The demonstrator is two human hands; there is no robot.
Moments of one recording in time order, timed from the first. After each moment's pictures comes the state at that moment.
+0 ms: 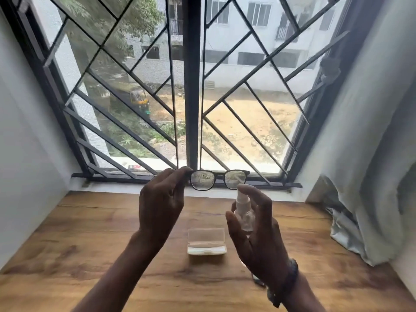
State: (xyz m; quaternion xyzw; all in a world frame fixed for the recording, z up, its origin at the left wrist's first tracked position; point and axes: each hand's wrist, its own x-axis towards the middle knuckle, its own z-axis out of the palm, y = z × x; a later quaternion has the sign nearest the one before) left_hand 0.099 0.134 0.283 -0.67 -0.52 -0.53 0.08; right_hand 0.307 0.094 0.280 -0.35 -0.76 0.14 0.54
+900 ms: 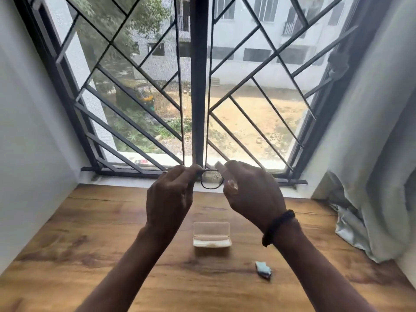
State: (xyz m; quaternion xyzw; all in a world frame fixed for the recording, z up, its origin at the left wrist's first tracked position) left_hand 0.101 0.120 0.284 -0.69 -0.53 -0.47 0.16; right_hand 0.291 0.144 0.319 -0.47 -0.83 -0.06 0.30
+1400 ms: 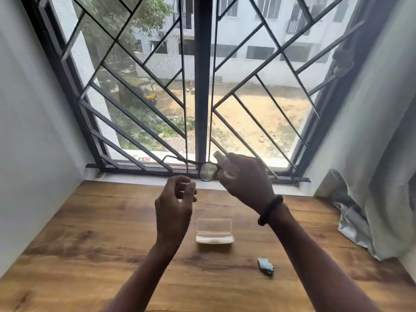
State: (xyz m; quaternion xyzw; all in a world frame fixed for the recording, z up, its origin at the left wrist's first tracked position) left_hand 0.114 0.108 0.245 -0.49 -0.59 -0.62 -0.17; right_hand 0.278 0.178 0.305 -0.48 -0.82 -0.01 0.33
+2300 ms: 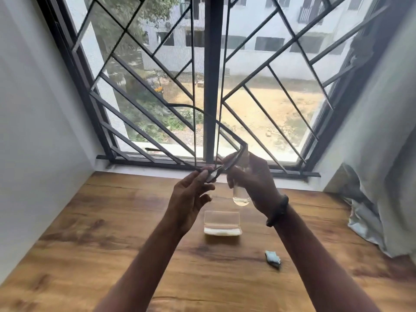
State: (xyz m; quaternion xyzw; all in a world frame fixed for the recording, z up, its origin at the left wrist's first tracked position) left_hand 0.107 0.114 0.253 -0.32 -0.38 -0.62 -0.61; right_hand 0.269 0.163 0.291 -0.27 -0.67 0.47 0.51
